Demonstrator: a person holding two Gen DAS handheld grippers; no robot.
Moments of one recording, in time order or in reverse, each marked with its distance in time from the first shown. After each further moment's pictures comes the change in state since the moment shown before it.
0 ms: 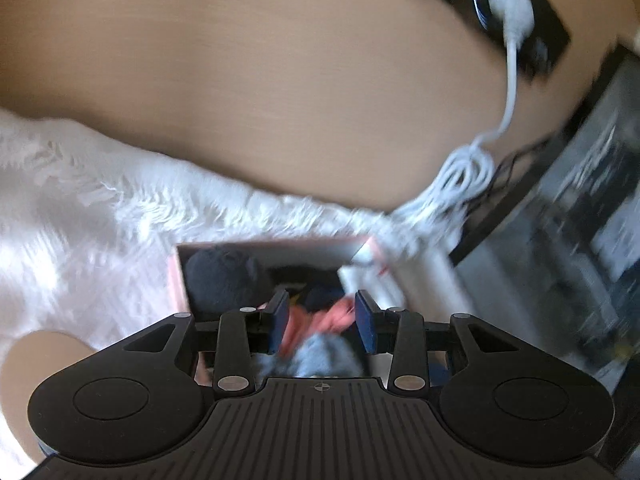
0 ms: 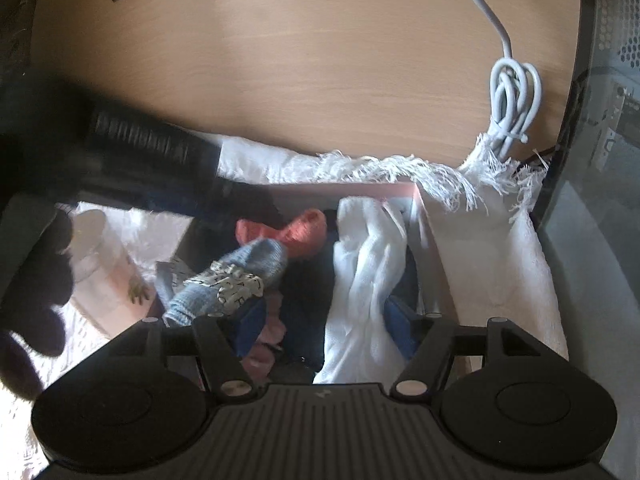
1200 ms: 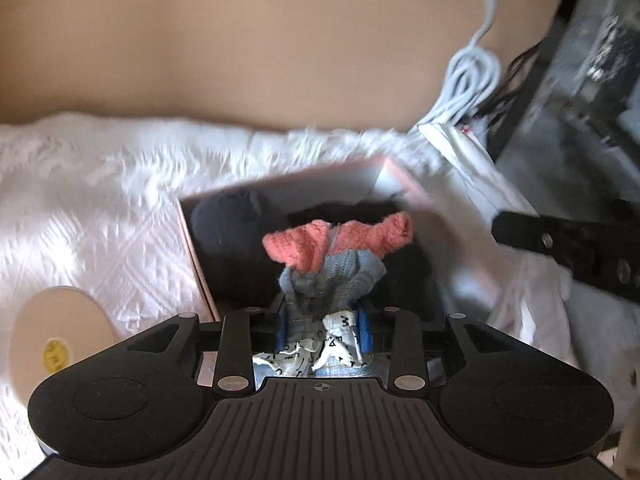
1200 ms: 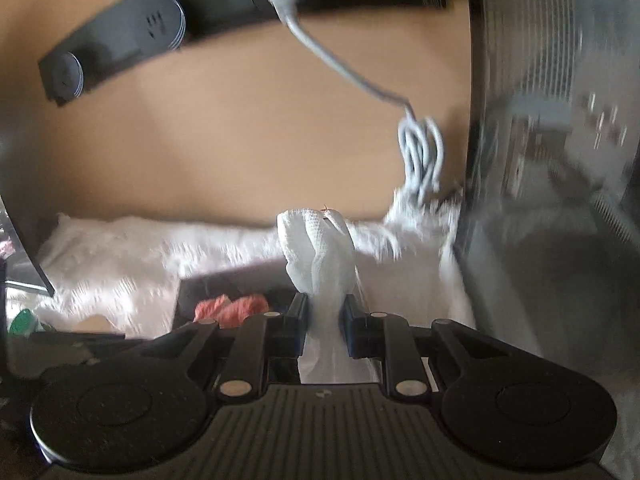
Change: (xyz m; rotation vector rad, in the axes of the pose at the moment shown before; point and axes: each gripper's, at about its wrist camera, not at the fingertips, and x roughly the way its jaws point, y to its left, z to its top) left arm 0.030 -0.017 -0.034 0.223 0.139 0.175; right arm -0.038 -0.047 0.037 0.216 -0.015 -0.068
